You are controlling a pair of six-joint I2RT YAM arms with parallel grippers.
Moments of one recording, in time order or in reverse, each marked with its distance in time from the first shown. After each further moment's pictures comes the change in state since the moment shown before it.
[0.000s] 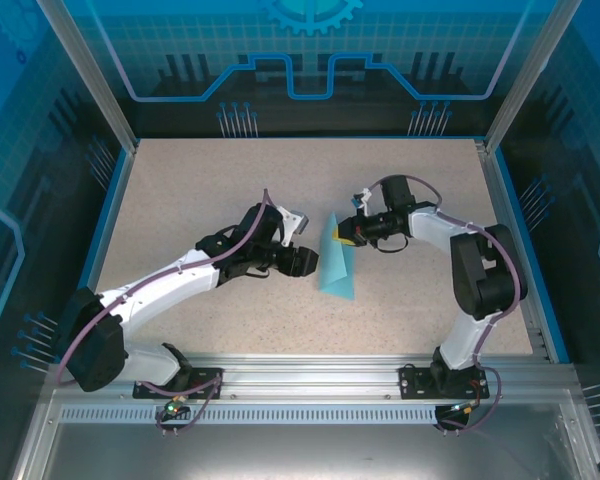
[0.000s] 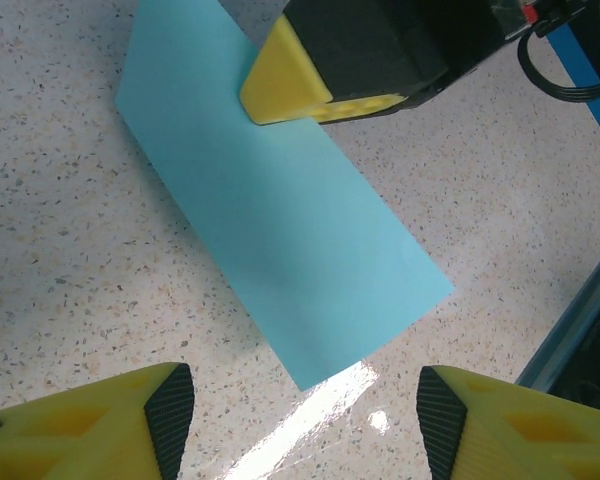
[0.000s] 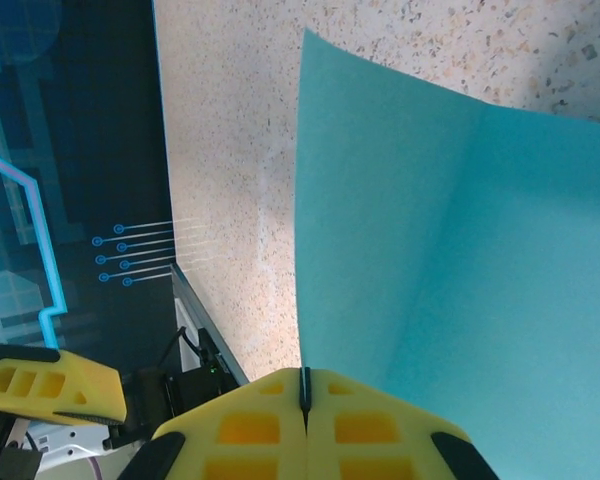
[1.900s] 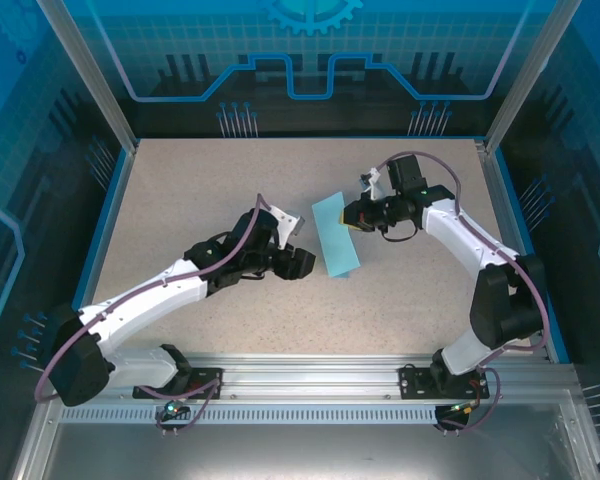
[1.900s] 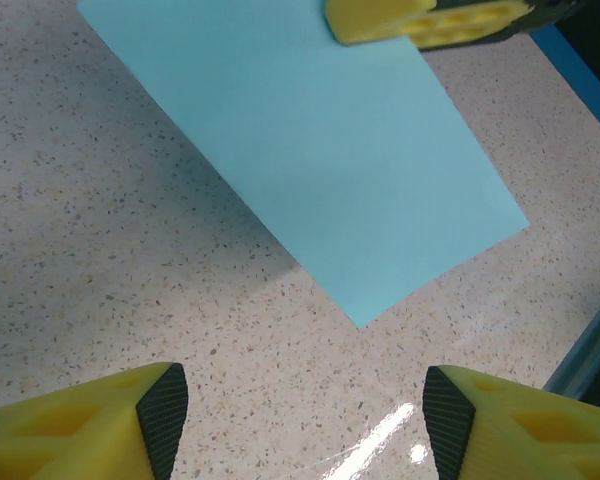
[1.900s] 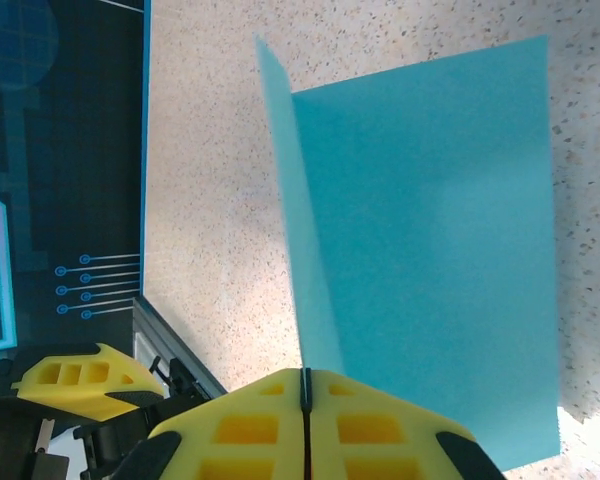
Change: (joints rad) left arm -0.050 -0.109 -0.014 -0.023 -0.132 0.027; right arm 0.029 -0.210 0.142 -0.284 0.217 -0.032
